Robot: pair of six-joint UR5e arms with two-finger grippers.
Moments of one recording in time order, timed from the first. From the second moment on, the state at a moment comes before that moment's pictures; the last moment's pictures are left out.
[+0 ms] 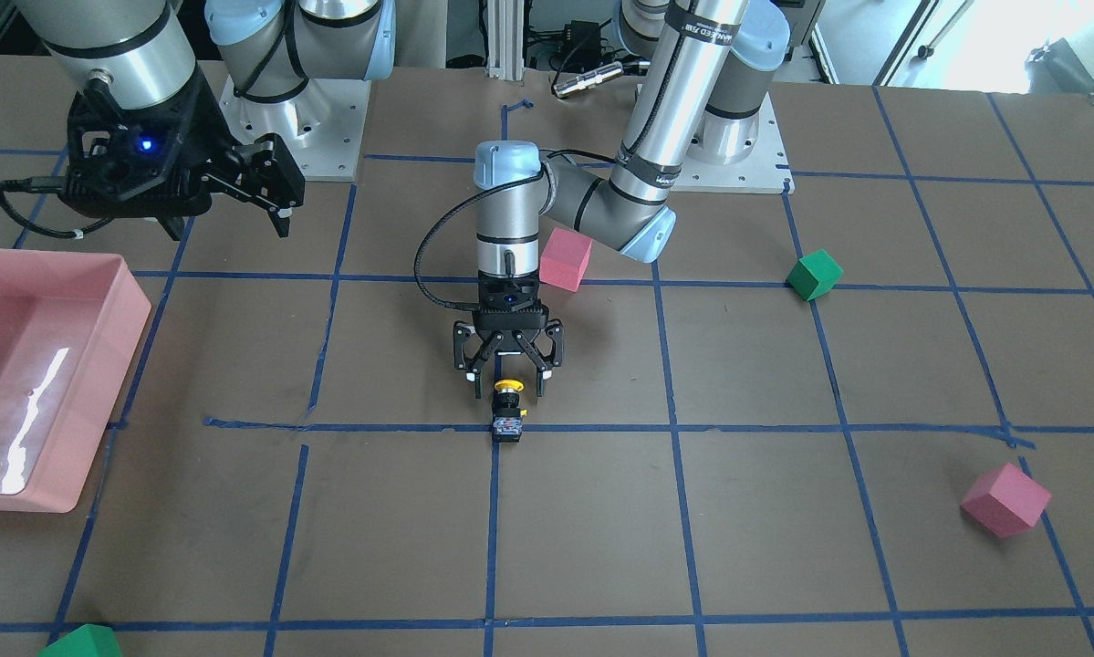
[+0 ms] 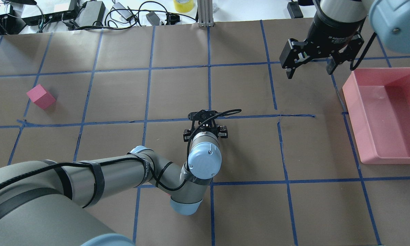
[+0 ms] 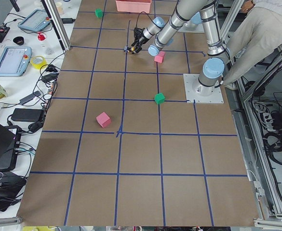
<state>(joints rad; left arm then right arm) -2.12 -2.16 -2.12 0.16 1.92 -0.49 1.58 -1.55 1.52 -1.53 -1.58 -0.06</state>
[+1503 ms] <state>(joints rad) -1.91 -1.96 -1.74 -0.75 1.61 -0.48 1.58 -1.55 1.53 -1.53 -1.58 -0.06</state>
